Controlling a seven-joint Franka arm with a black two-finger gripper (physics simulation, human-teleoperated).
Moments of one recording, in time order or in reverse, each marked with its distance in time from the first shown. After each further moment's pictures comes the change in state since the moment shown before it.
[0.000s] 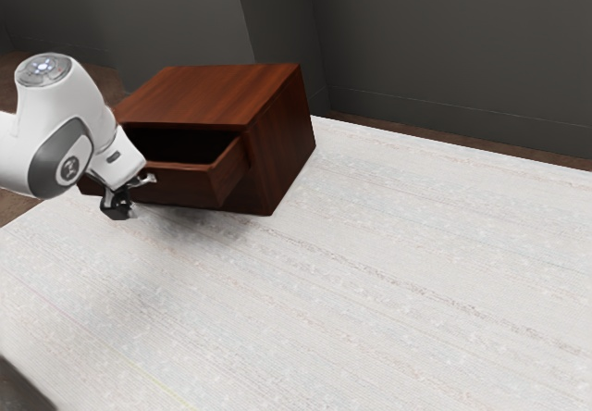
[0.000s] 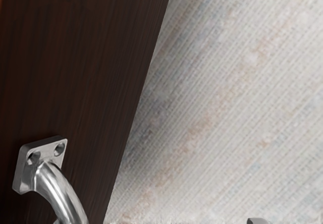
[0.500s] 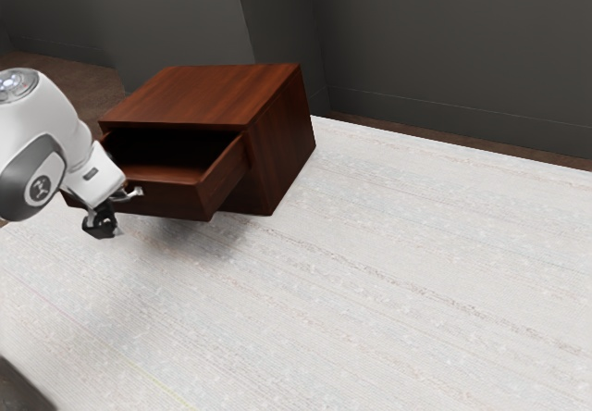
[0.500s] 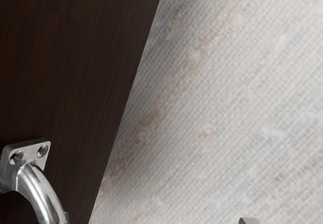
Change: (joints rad) arm 0.008 -0.155 -0.004 -0.162 -0.006 0.011 -0.011
